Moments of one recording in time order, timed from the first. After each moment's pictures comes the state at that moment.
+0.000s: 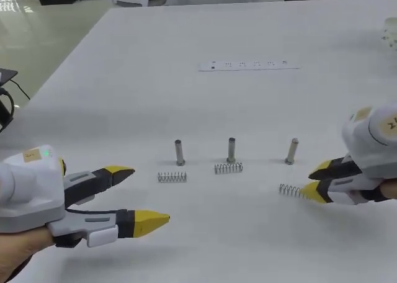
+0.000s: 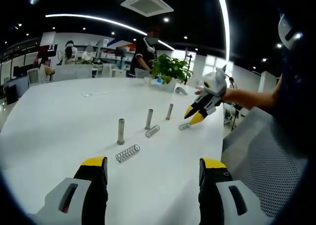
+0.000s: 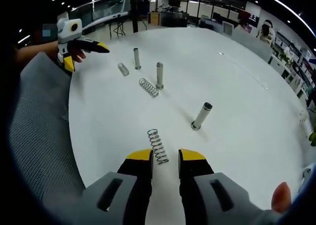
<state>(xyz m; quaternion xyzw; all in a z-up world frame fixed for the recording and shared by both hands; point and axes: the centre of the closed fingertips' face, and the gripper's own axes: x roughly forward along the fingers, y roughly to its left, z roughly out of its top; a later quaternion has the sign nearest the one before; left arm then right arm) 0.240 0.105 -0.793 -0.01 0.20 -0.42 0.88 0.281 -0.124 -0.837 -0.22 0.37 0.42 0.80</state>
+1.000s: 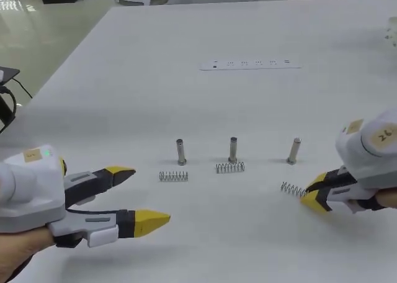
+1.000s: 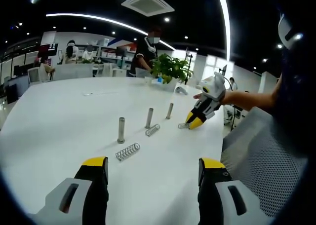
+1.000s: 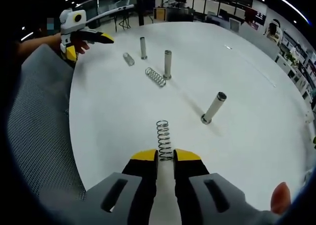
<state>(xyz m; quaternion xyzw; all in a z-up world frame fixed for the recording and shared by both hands) 0.238 0.106 -0.794 -0.01 0.21 -0.42 0.88 0.273 -0.124 -0.856 -0.24 0.39 0.44 0.78</state>
